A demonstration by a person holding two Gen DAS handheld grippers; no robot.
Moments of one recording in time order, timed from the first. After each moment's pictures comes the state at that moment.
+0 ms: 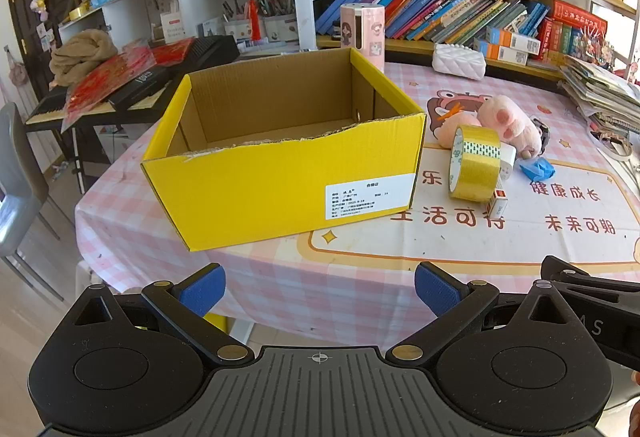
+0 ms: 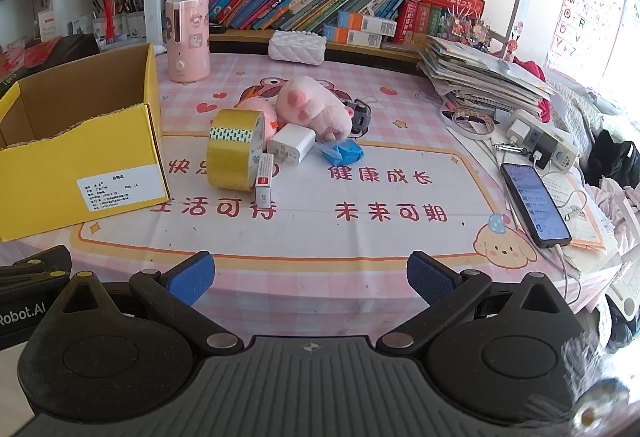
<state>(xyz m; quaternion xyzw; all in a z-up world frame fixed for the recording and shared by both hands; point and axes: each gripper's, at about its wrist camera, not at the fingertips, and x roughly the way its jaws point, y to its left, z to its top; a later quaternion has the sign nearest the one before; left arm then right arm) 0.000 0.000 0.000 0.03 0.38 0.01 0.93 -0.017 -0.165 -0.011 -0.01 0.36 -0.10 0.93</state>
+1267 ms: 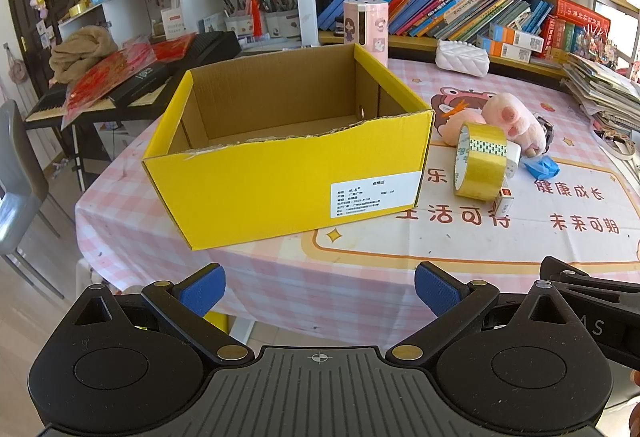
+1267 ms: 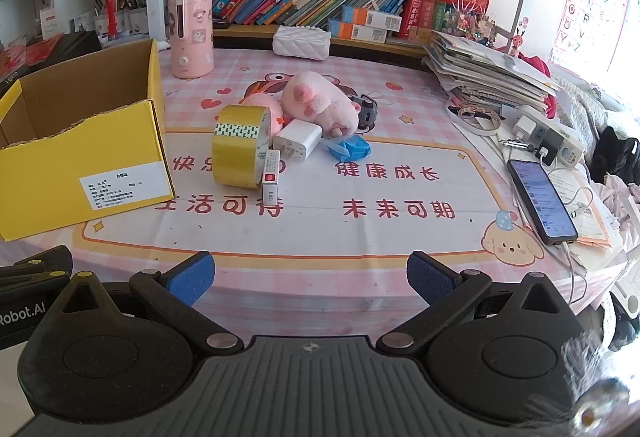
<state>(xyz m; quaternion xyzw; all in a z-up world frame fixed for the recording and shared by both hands) 0.001 0.000 -0.012 0.03 0.38 0.02 0.92 -0.015 -0.165 -0.012 -0.01 0.36 -0.10 0.93</state>
